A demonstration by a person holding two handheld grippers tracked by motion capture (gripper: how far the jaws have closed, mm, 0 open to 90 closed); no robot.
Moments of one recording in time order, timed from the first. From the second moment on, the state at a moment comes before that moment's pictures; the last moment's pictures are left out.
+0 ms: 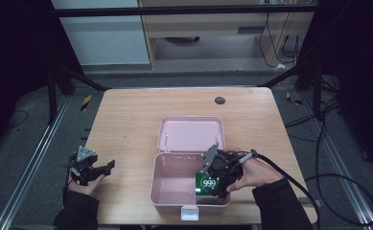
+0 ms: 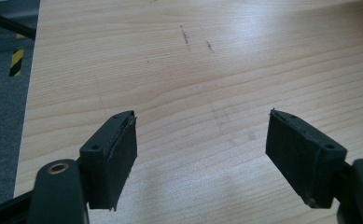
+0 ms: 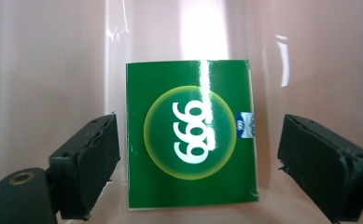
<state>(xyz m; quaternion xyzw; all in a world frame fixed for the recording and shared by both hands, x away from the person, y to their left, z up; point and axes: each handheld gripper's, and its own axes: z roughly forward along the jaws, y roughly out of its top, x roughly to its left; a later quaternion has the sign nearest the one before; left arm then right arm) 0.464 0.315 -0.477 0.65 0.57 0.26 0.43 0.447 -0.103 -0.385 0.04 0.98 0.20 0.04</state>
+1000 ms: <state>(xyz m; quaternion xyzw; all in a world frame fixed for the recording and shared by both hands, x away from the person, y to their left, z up) 0.464 0.314 -0.478 0.65 0.57 0.25 0.43 0.449 -0.206 -0.341 0.29 0.85 0.37 0.24</state>
